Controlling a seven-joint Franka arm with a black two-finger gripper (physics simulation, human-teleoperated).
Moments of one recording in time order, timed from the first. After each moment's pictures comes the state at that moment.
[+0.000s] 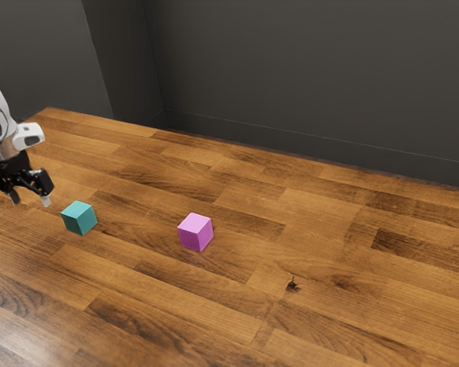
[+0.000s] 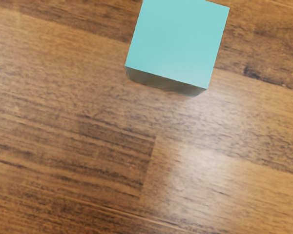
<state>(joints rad) 0.41 0.08 0.14 -2.06 -0.04 2.16 0.30</state>
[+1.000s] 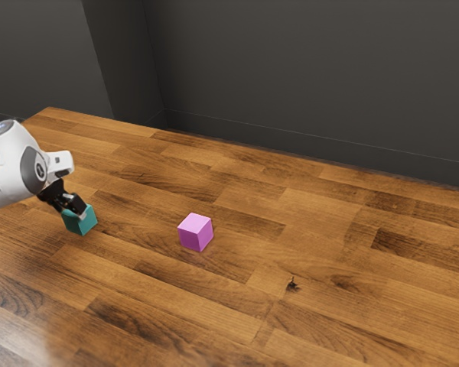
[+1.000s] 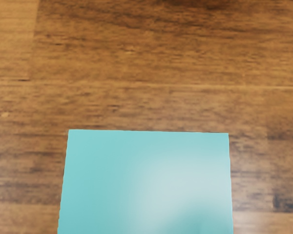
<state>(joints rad) 0.47 0.36 0.03 -2.05 -0.28 2.68 0.70</state>
